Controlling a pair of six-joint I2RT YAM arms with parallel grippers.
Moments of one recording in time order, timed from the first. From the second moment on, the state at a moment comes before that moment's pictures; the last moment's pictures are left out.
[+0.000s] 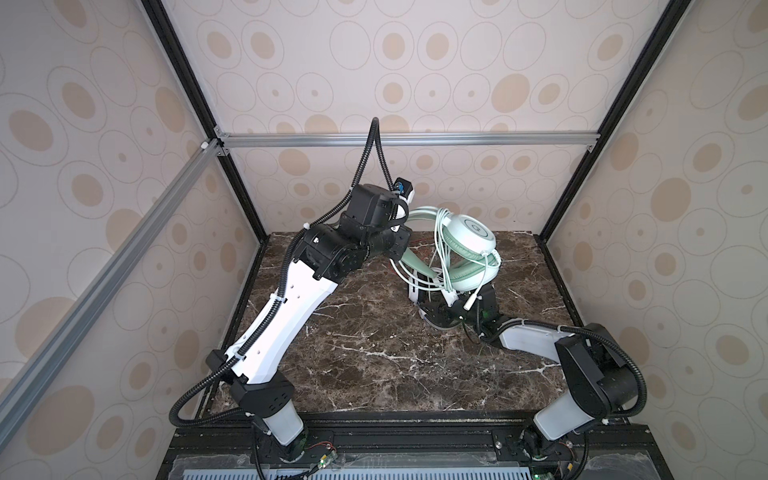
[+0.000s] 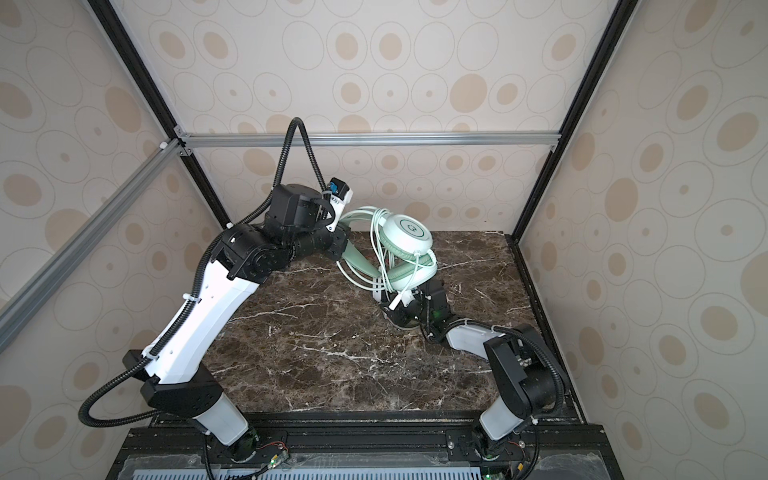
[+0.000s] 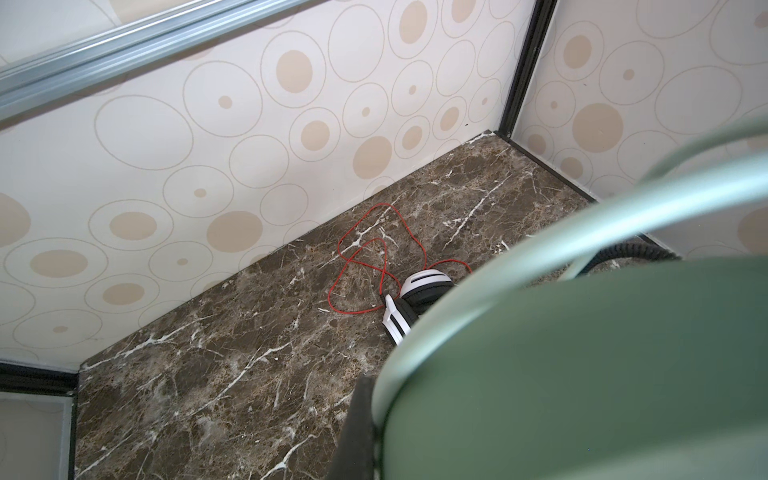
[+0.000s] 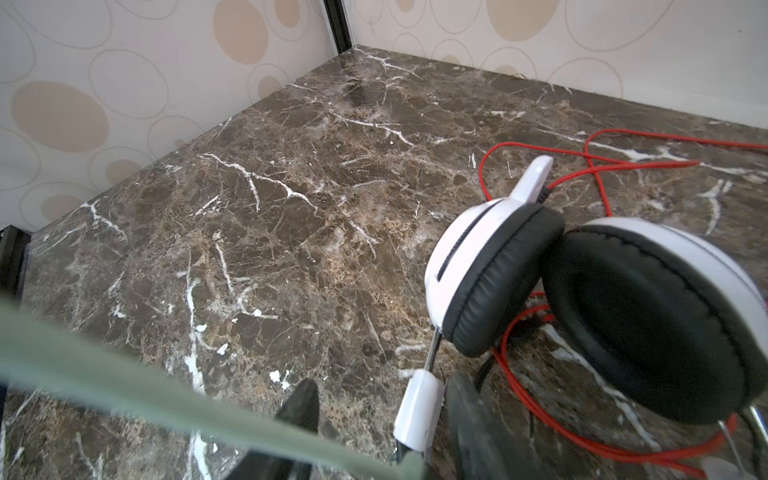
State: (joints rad) left arm -0.72 1.67 2.19 -1.05 -0.20 -0.02; right arm 0.44 1.58 0.71 0.42 -0.47 -0.01
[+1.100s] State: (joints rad) left arm -0.72 1.67 2.20 -1.05 -0.21 -0.02; right arm 0.44 1.65 0.64 0.55 -0.46 -0.01
